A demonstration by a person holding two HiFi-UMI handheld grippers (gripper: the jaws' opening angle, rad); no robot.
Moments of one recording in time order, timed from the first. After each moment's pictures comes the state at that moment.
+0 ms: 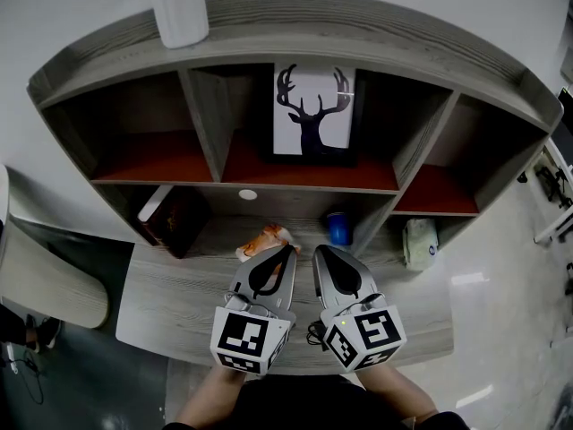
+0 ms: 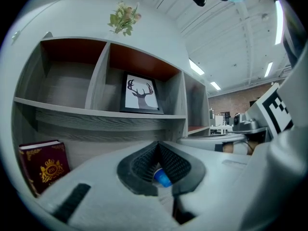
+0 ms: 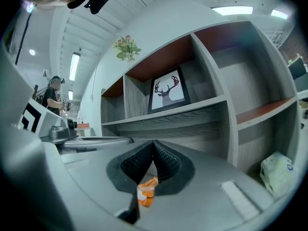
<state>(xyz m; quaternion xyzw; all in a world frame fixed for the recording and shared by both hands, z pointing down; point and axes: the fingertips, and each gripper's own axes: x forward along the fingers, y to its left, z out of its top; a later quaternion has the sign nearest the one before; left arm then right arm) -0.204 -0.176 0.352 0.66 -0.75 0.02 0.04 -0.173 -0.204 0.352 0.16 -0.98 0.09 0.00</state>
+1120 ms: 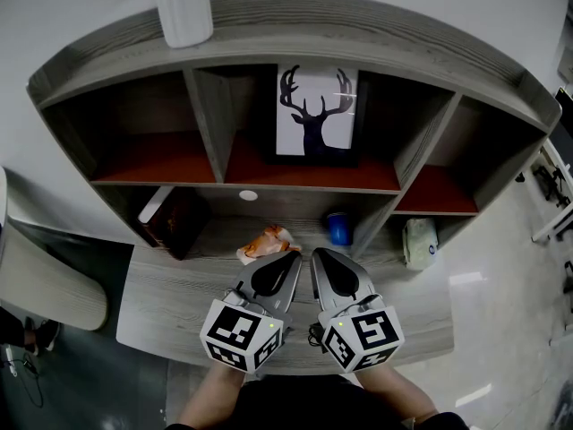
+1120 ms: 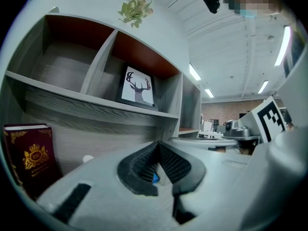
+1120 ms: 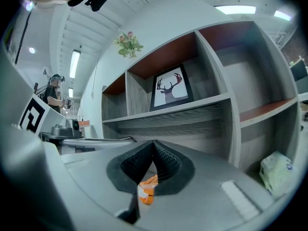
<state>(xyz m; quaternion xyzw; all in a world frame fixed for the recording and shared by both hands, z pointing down) -0.196 -0.175 0.359 0.71 -0.70 -0.02 0.08 -0.178 -0.196 0.357 0.16 -0.98 0.08 0.01</state>
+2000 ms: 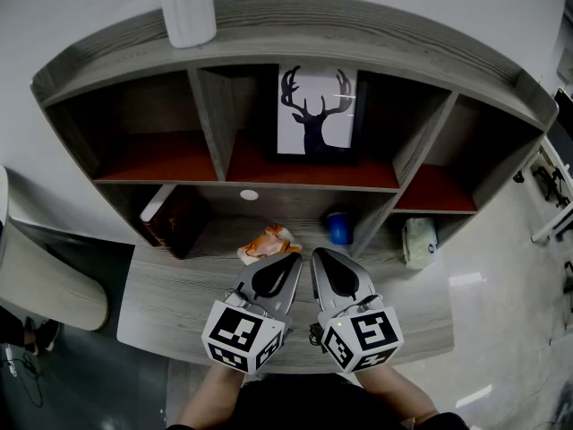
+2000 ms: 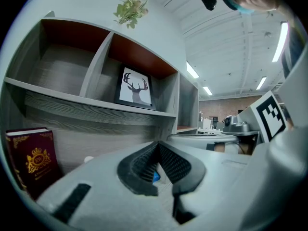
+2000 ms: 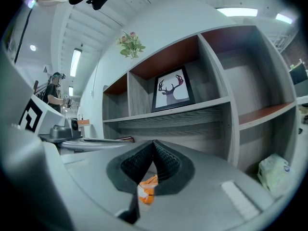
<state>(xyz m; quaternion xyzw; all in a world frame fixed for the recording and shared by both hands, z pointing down) -0.191 -0.168 0.360 0.71 -0.70 0.00 0.08 -0.175 -0.190 0.353 0.17 -0.98 0.07 0.02</state>
